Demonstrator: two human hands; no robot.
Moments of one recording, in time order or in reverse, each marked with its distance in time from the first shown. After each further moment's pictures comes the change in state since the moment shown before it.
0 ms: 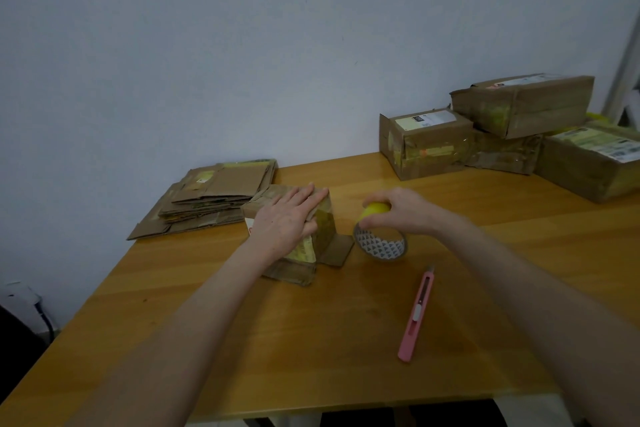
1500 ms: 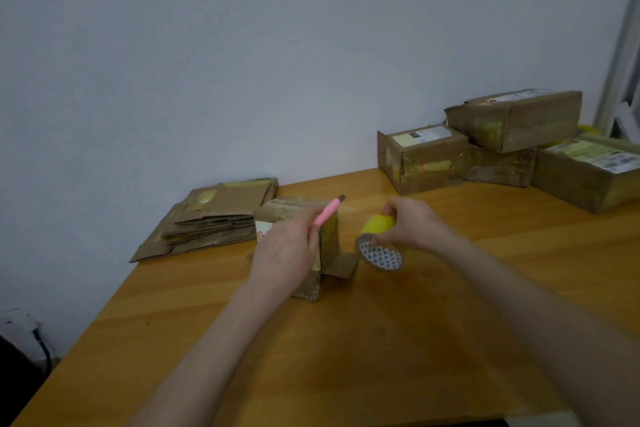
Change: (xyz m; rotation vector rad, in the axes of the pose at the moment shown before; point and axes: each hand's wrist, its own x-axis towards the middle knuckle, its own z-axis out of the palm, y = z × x) left_hand -0.042 0.049 -0.062 -0.375 0.260 -0.224; right_hand -0.008 -0.005 -0.001 -0.021 0.208 0.220
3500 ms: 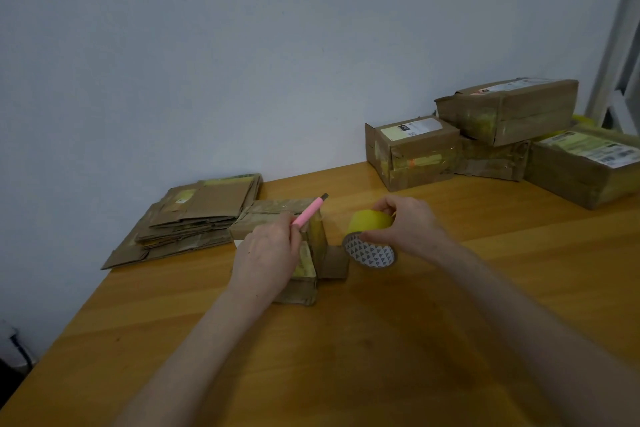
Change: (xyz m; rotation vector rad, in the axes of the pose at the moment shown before) left_hand 0.021 -0.020 0.032 0.109 0.029 -0.016; right_hand 0.001 0.016 0.001 0.113 0.094 -0.062
